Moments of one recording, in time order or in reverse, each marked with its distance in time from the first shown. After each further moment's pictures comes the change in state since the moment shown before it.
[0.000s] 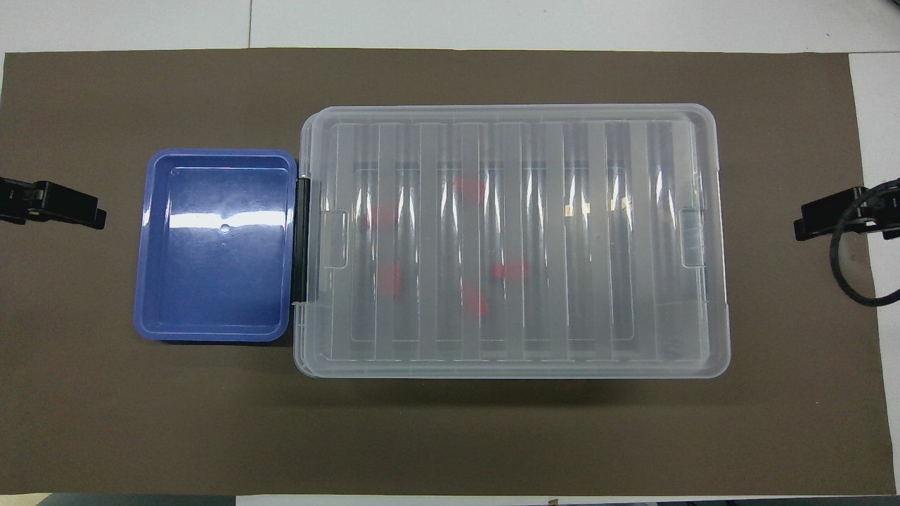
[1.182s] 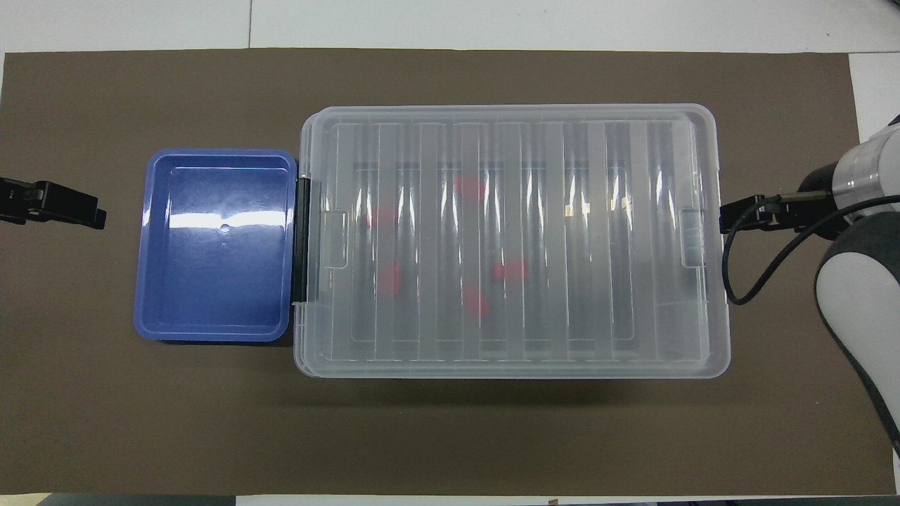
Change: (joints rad) left arm 0.000 0.000 0.000 0.000 0.000 0.000 0.000; right arm 0.037 -0.033 0.012 -0.306 0.003 0.338 0.039
